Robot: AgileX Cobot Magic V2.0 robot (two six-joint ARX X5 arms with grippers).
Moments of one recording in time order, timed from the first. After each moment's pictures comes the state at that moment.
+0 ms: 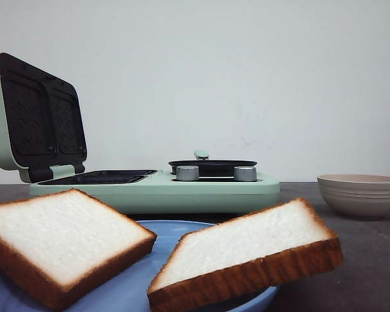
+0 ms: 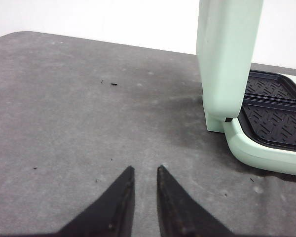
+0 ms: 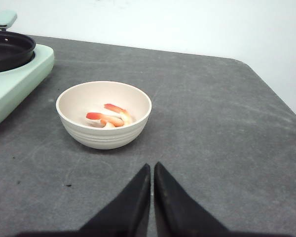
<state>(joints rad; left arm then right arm) 0.09 0.00 0.03 -0.18 0.00 -0.10 0.00 0.00 0.02 -0.17 0.00 -0.06</state>
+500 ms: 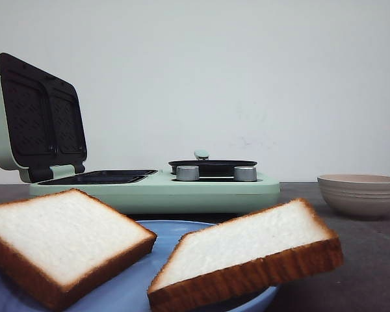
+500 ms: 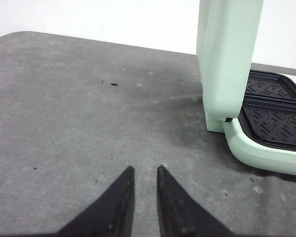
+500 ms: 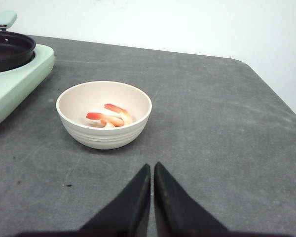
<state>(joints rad) 0.09 0.00 0.03 -0.18 0.00 -0.10 0.00 0.00 0.02 -0.17 0.00 -0.06</state>
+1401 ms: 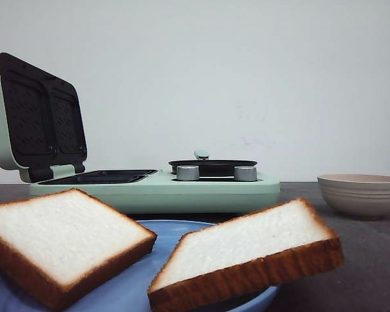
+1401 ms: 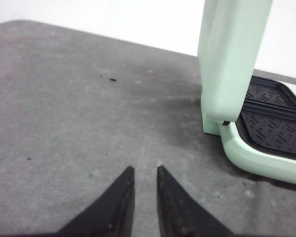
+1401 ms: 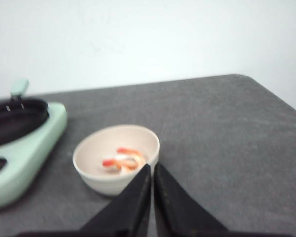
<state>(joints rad) 0.09 0.01 0.05 -0.21 0.00 -0.19 0.00 0.01 0.07 -0.10 0.00 0.17</state>
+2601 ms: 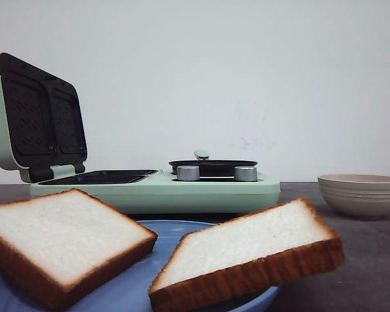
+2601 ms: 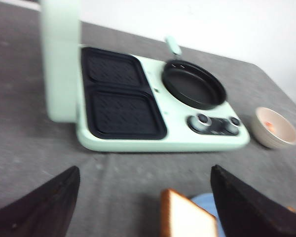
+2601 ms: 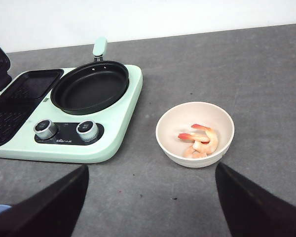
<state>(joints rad) 0.09 0.33 0.57 -0.58 0.52 -0.20 0.00 0.42 0.59 -0.51 -0.29 0.16</state>
